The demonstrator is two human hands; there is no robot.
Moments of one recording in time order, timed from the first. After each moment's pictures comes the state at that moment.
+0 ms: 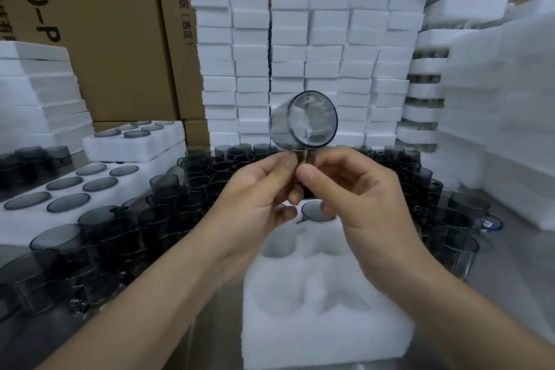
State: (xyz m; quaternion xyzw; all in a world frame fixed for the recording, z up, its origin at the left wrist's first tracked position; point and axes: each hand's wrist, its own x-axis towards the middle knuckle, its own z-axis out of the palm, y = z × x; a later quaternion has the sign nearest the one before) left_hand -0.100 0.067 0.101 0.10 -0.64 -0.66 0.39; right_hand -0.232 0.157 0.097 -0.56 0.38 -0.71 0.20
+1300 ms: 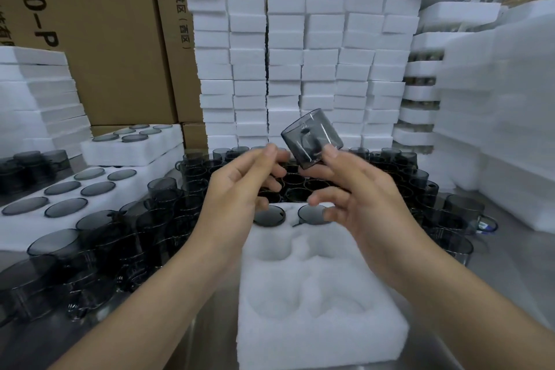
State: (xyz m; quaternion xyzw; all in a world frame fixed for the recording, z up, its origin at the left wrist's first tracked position) left_hand -0.098 0.056 0.097 0.20 -0.64 -0.54 0.51; right_hand -0.248 0.157 0.107 -0.45 0.45 -0.70 0.32
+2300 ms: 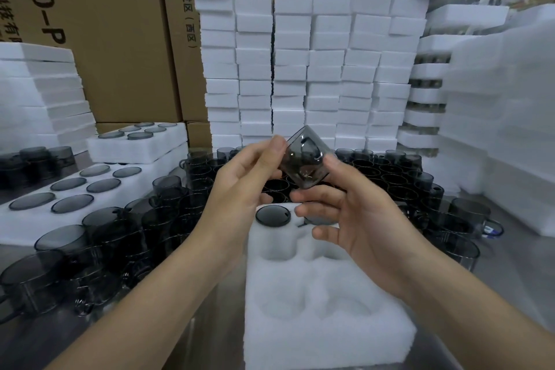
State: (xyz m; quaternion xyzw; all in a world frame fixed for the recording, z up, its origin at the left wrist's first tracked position) left_hand -0.091 0.060 0.104 0.19 -0.66 -0.54 0.49; right_hand -0.242 0.158 0.105 -0.45 0.43 -0.64 0.45
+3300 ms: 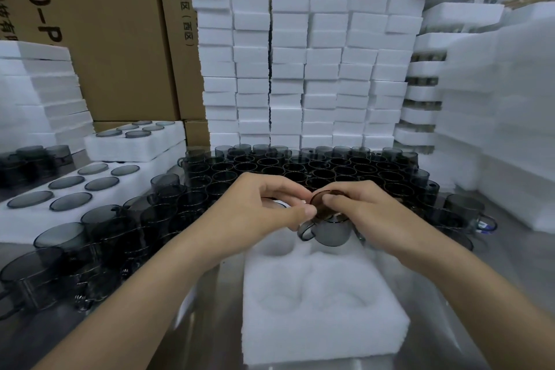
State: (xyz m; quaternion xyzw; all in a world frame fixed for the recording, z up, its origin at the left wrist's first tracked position) left_hand -0.084 0.049 0.101 0.21 -0.81 -0.46 0.30; right_hand -0.286 0.149 0.098 -0.60 0.61 -0.45 0.23
